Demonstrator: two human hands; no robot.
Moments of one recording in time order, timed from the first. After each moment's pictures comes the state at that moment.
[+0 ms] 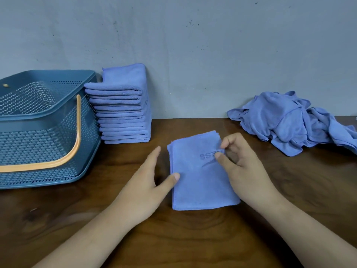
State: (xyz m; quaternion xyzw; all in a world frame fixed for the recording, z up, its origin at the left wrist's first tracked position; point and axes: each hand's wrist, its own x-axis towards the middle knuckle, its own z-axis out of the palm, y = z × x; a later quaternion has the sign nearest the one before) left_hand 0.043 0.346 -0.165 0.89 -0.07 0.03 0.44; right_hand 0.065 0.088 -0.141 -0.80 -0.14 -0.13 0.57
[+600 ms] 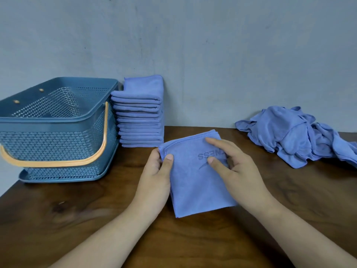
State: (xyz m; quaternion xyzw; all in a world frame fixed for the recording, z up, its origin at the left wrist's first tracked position) left_hand 0.039 0.331 -0.152 0.65 -0.02 0.11 0.76; right_hand 0.051 0.124 -0.120 -0.81 -0.21 -0.13 0.54
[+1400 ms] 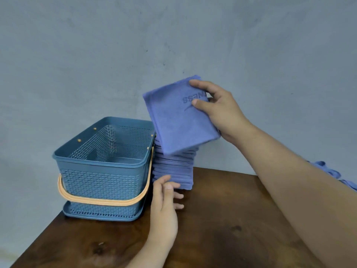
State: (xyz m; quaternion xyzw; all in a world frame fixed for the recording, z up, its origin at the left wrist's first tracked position) left_hand 0.072 0.398 -0.145 0.58 0.06 0.28 0.77; right_hand 0.166 0.286 0.097 -0.73 -0.33 -0.13 0.59
